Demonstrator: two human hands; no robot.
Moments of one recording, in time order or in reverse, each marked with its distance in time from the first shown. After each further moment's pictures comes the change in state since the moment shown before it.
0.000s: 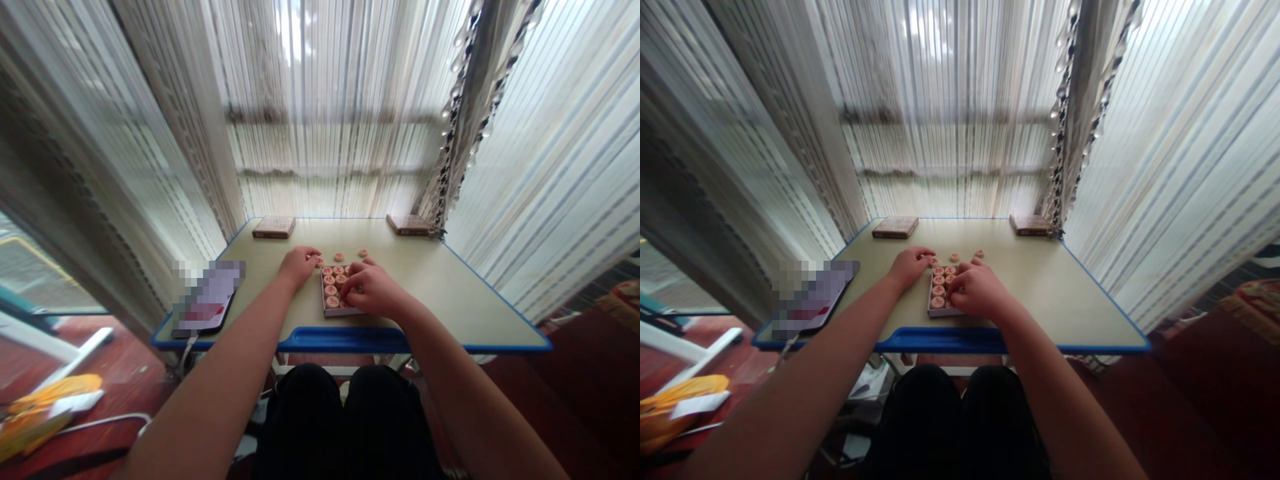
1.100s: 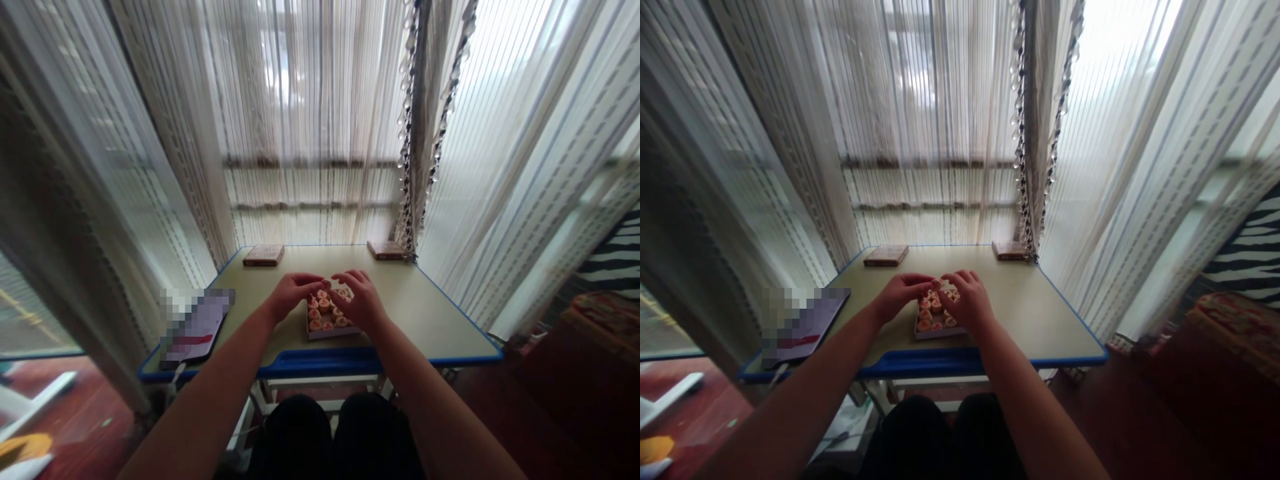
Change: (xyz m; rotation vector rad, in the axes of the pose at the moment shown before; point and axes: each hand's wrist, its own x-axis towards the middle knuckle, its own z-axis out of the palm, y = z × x) left_hand -0.027 0.049 -0.024 -0.948 -0.311 -0.008; right_hand -0.004 0.006 -0.001 -0.028 0.562 0.052
